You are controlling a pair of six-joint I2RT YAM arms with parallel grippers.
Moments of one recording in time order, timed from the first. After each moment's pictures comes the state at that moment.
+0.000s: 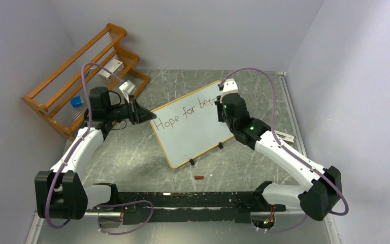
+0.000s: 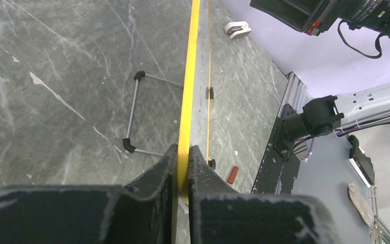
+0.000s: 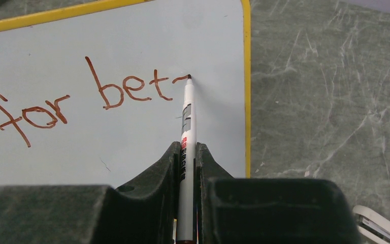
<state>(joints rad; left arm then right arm) -0.06 1.21 0.81 -0.04 1.05 -0.22 0.68 1.19 1.00 -0.27 0.43 0.11</state>
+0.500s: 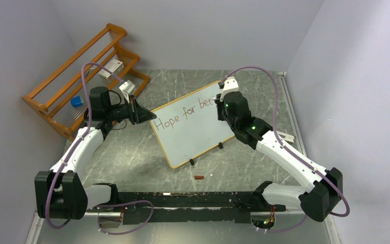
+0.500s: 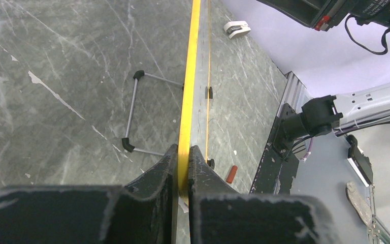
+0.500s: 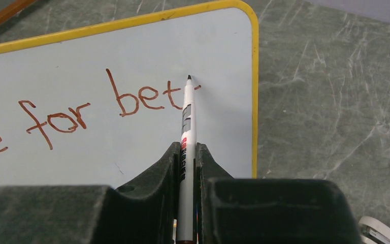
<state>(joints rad) -0.06 1.21 0.82 -0.05 1.05 -0.22 0.67 1.17 1.02 -0.27 0.40 0.11</state>
